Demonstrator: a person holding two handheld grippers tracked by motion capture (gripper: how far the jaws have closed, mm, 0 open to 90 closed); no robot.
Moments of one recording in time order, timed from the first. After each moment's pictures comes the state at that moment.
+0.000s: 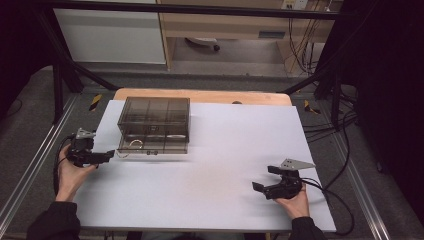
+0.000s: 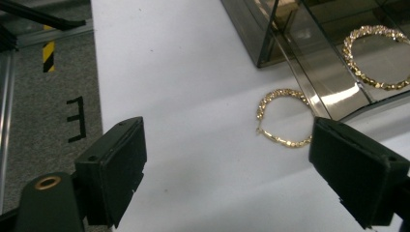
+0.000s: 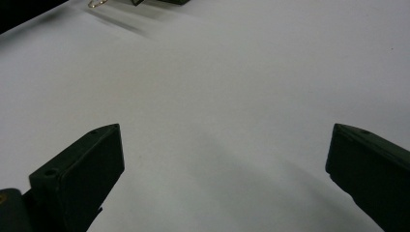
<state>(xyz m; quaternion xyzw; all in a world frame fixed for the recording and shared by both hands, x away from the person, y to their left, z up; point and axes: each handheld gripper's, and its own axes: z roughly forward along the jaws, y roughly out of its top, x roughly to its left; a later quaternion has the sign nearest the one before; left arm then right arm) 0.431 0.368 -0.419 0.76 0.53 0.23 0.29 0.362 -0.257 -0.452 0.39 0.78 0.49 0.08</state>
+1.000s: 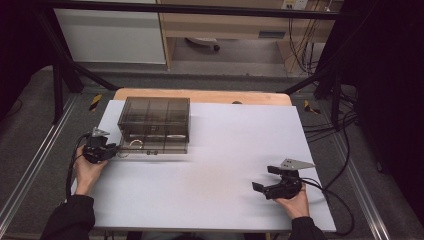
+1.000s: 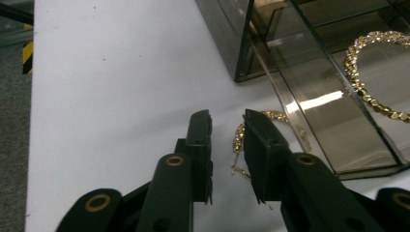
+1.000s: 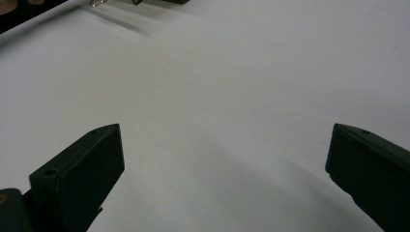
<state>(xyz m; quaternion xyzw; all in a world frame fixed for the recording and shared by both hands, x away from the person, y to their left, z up) 0.454 0.344 -0.442 0.76 0.53 0.22 0.30 0.362 -0.257 -0.452 0.39 0.78 0.49 0.08</state>
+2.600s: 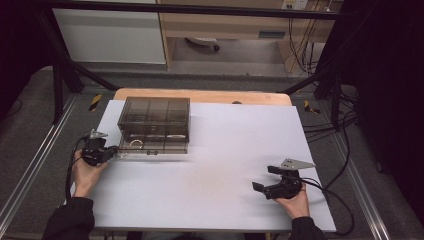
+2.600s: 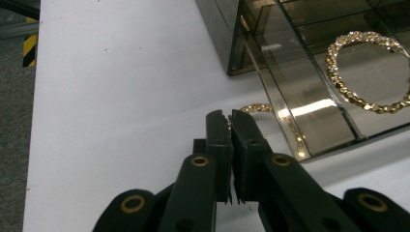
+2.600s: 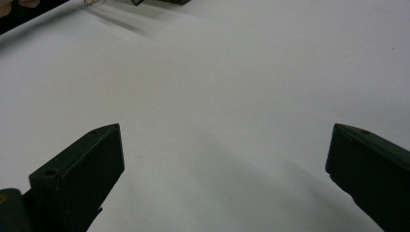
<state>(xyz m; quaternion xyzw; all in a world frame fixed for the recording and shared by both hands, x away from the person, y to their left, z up) 0.442 0.343 -0.437 0.75 0.55 0.22 0.31 0.362 -0.257 -0.451 0.39 0.78 0.49 0.08</state>
